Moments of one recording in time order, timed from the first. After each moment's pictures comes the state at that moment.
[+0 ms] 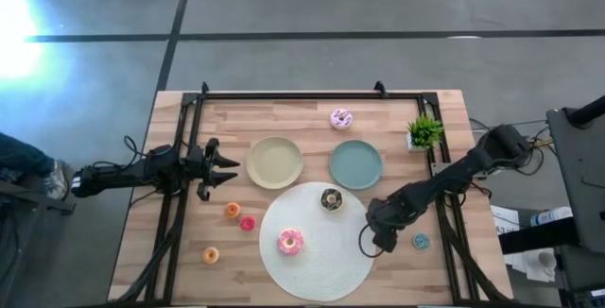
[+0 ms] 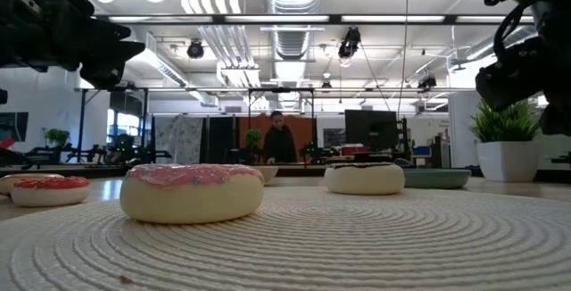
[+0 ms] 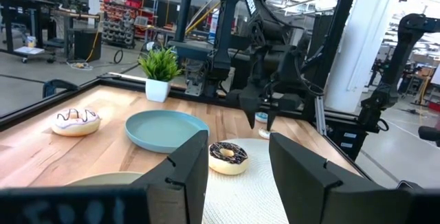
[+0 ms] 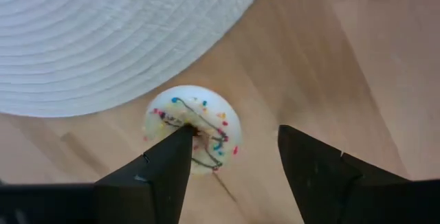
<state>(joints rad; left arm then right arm) 0.08 0.02 0.01 0.04 0.11 -0.20 0.47 1.52 0.75 -0.65 -0.21 1.11</state>
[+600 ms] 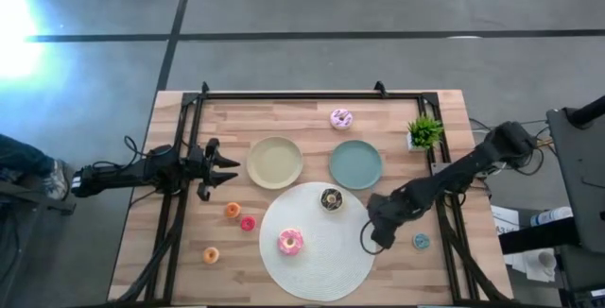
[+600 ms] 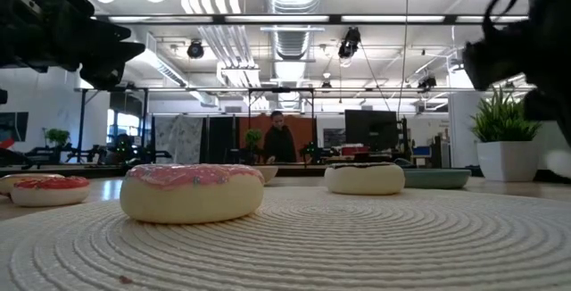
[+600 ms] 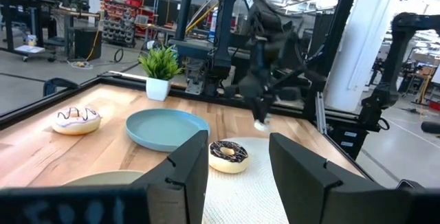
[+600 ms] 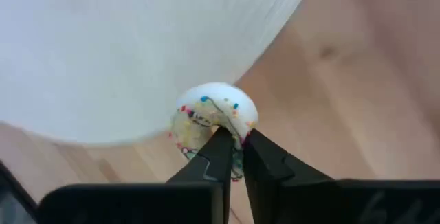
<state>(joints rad) 0.08 0.02 0.01 0.04 0.11 -0.20 0.46 1.40 0.75 -0.63 -0.08 1.11</state>
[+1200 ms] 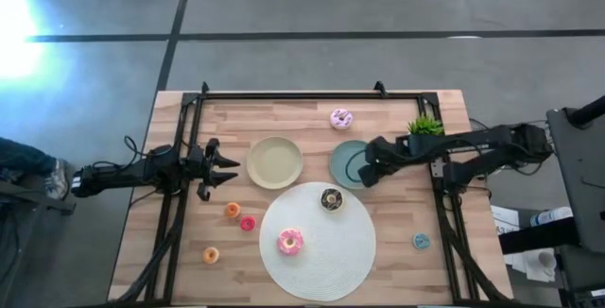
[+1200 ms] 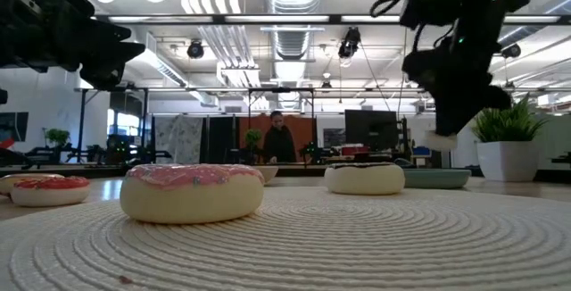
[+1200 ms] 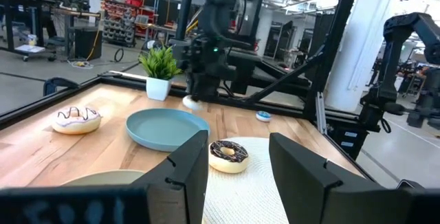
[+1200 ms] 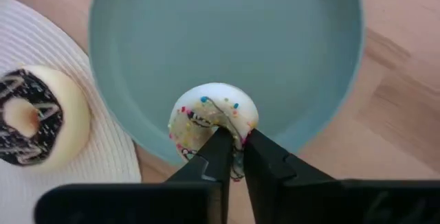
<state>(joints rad) 0.08 0.03 0.01 0.03 0.11 -0.20 -0.11 1.28 0.74 -0.71 0.08 0.92</state>
